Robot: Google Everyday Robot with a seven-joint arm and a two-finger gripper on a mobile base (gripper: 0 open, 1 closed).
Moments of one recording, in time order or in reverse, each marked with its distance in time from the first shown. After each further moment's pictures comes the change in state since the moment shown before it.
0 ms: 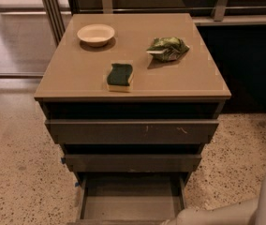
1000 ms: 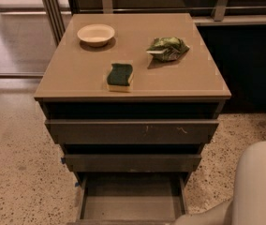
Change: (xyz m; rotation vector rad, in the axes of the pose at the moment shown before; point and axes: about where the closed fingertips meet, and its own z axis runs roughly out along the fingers) arm 0.016 -0.005 0.019 0.051 0.025 -0.006
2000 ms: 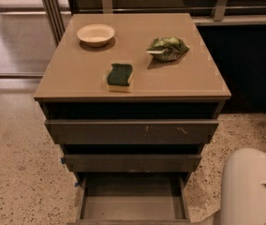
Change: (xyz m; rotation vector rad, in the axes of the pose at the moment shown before) arm 0.029 -0.020 0.046 0.062 -0.040 -0.012
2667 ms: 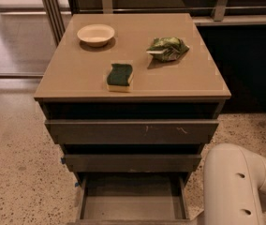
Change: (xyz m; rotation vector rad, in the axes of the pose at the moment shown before) arm -0.007 -0.034 0.021 0.123 -0.029 -0.034
